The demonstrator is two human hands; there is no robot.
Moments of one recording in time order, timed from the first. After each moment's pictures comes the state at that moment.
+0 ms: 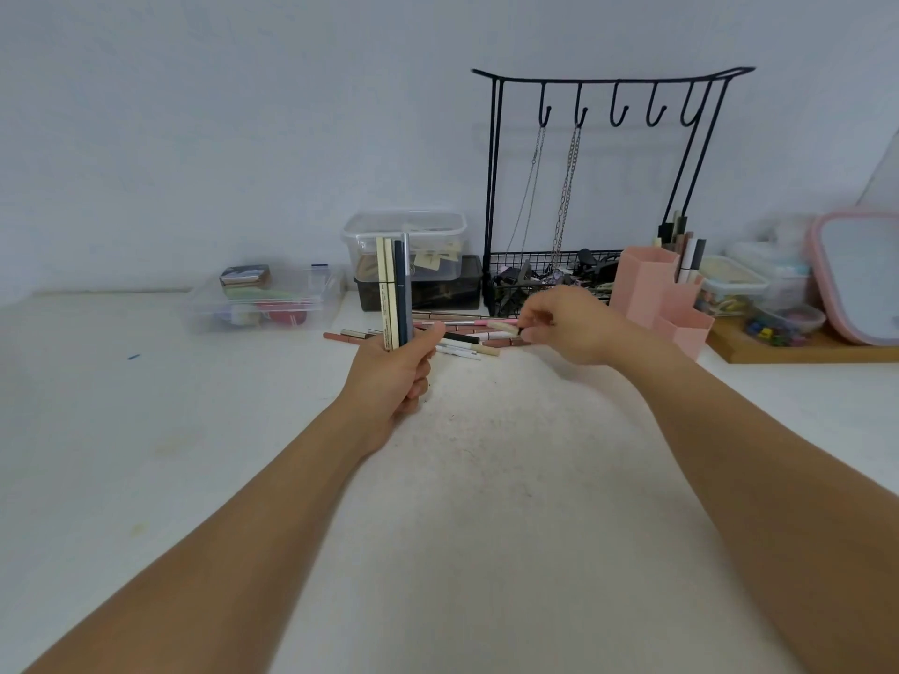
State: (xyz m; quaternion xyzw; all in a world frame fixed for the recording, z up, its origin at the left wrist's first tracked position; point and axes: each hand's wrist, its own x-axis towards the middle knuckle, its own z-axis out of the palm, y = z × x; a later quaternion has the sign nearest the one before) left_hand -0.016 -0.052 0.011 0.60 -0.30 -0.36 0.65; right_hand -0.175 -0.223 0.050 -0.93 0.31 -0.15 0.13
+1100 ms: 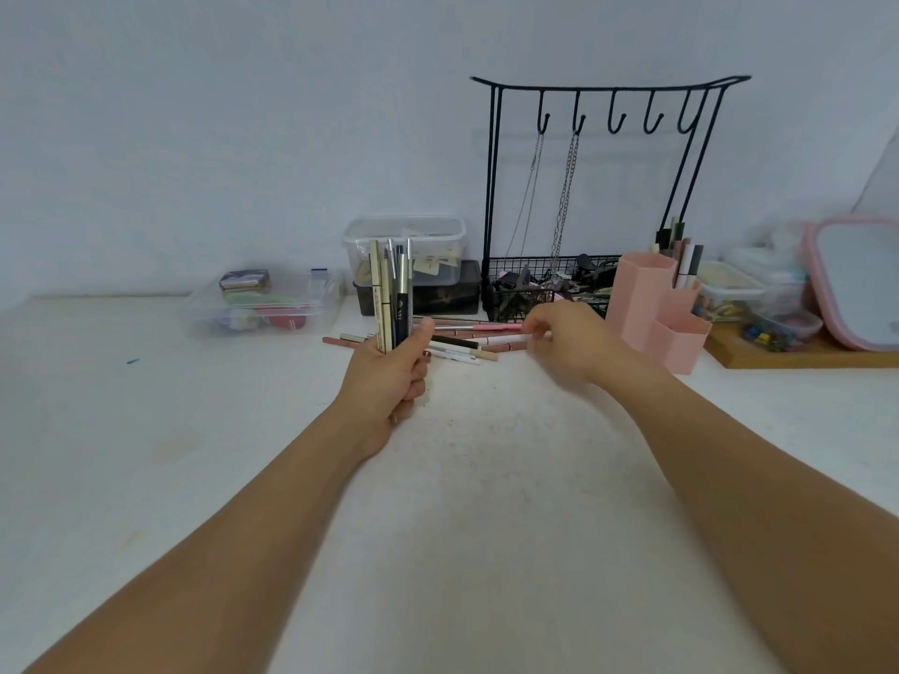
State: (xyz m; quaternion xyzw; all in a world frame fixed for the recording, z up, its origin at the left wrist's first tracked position) left_hand -0.011 -0.053 0.010 0.58 -0.30 -0.36 0.66; right_hand -0.174 -0.228 0.026 -0.91 0.36 -0.19 0.12
